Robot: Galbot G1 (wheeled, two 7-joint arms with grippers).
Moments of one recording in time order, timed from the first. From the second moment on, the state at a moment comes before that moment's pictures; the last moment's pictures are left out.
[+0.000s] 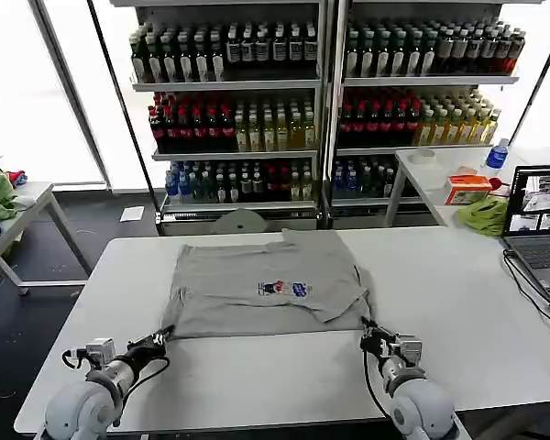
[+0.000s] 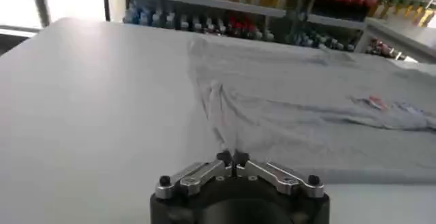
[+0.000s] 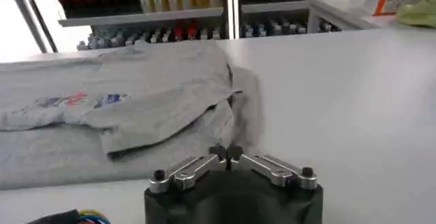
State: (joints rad) left arm 1.36 -1.03 -0.54 -1.89 -0.73 0.57 -0.04; right arm -1.30 1.13 0.35 1.94 0.54 -0.49 0.25
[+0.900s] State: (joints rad) left arm 1.76 -1.20 -0.74 -2.22 -0.50 0.58 0.05; right arm -1.71 1.06 0.46 2.23 0.51 -0.48 0.21
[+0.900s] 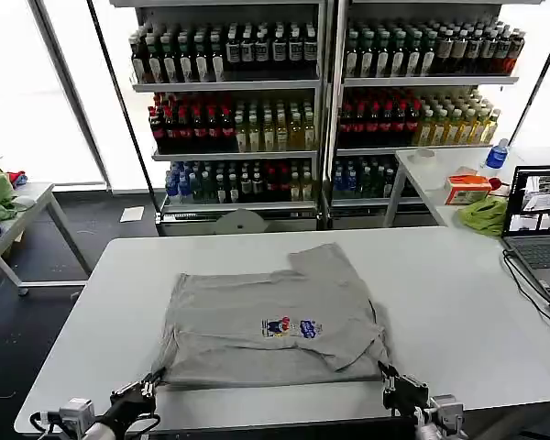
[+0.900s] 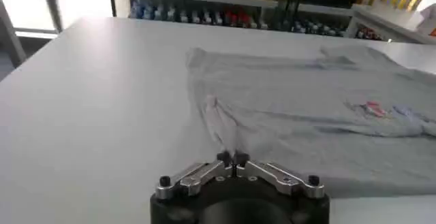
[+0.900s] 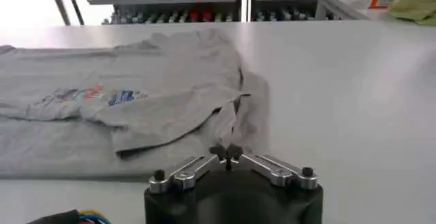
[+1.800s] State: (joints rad) left arm 1.82 -1.18 -0.91 -2.28 -0.42 0.58 0.18; right arm -1.61 1.00 0.53 2.27 0.61 -0.50 0.16
